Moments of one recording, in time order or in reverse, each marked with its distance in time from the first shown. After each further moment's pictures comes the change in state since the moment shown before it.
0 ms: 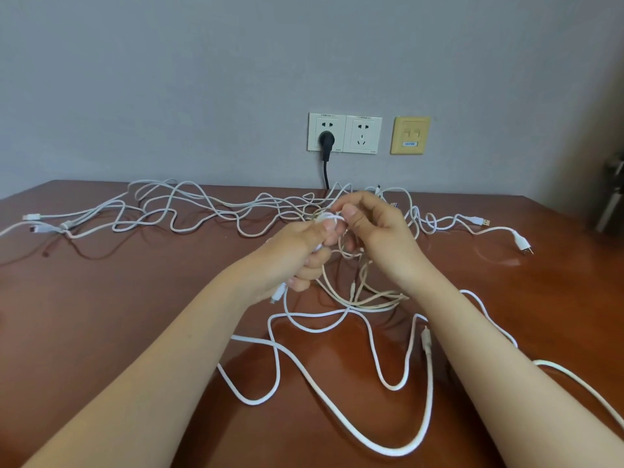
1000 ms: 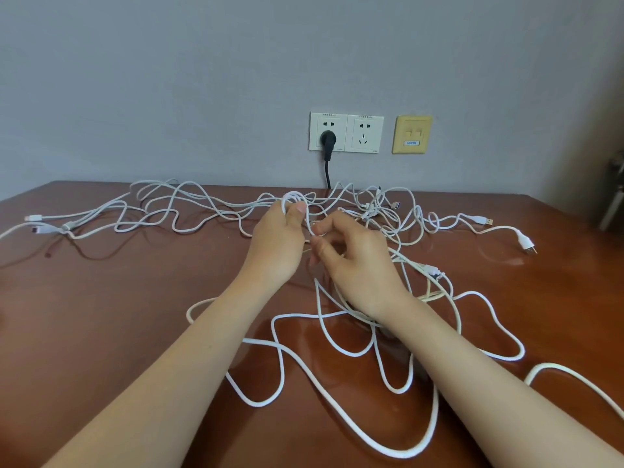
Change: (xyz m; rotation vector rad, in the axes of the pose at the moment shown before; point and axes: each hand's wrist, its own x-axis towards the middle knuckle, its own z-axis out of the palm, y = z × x) left_hand 0.012 -0.009 -0.002 0.284 0.575 0.193; right_hand -0.016 0.012 0.028 -0.474 0.026 -0.180
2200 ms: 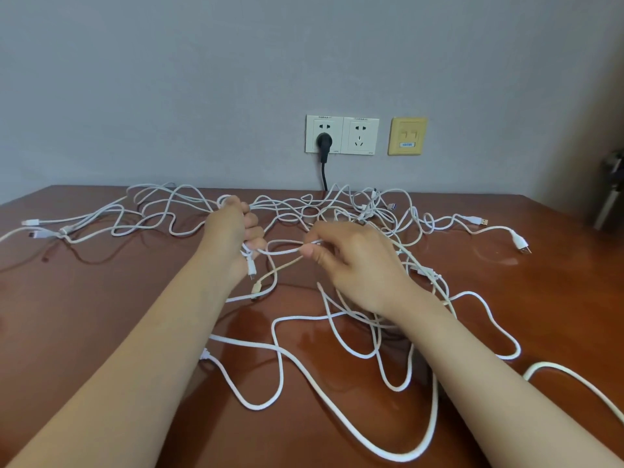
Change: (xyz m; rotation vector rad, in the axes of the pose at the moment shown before) left_hand 0.020 0.002 -0.033 -0.873 0.049 -0.519; right_hand 0.002 -0.005 -0.018 -0.355 -0.083 -0.189
